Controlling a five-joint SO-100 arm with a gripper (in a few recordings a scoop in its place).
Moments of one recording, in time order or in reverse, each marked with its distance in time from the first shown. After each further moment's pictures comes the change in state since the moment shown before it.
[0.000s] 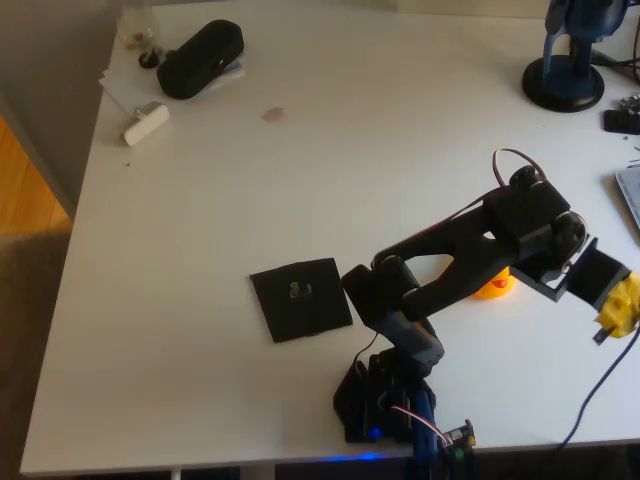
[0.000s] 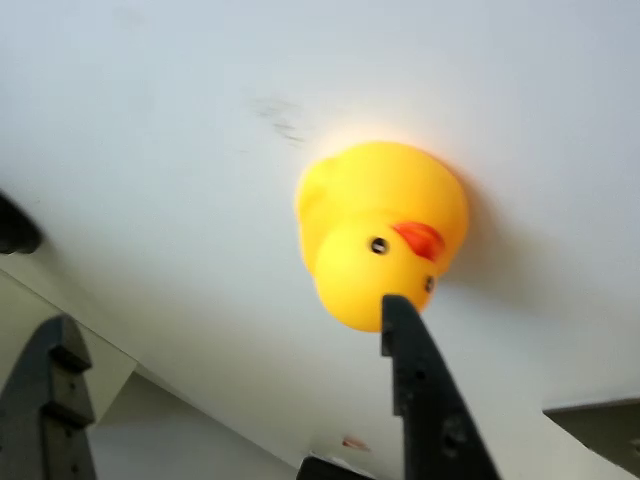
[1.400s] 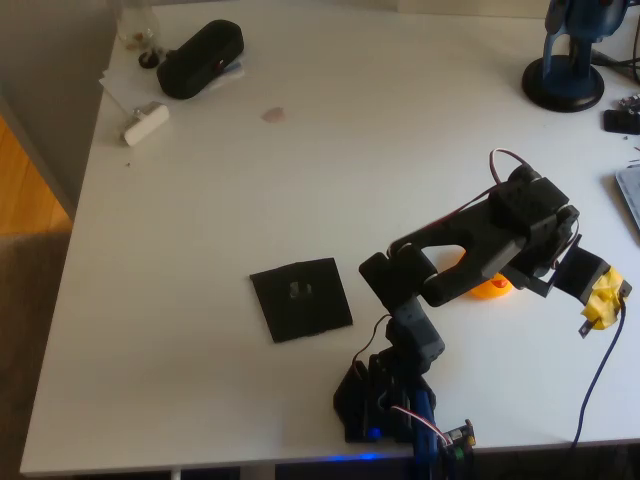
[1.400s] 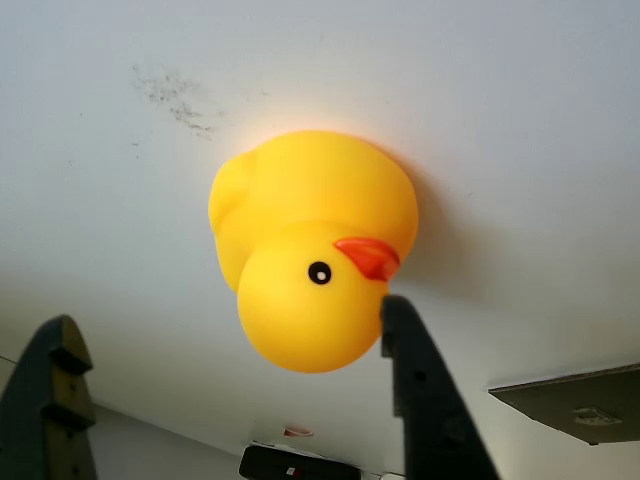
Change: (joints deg) arm -7.1 -8.3 2.2 -0.8 0.1
